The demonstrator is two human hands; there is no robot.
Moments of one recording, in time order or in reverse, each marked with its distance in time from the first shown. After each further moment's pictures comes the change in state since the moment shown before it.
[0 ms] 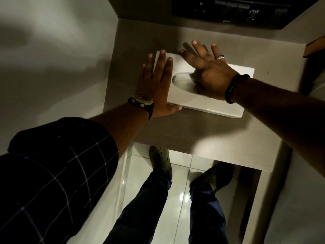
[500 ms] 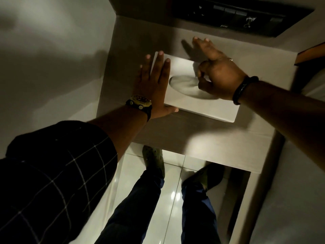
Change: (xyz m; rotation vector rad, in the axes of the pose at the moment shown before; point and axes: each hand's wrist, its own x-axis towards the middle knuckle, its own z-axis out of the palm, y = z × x) left_hand -0.004 0.007 -0.003 -0.055 0.019 -0.037; right_hand -0.016 0.006 -0.024 0.239 0.094 0.043
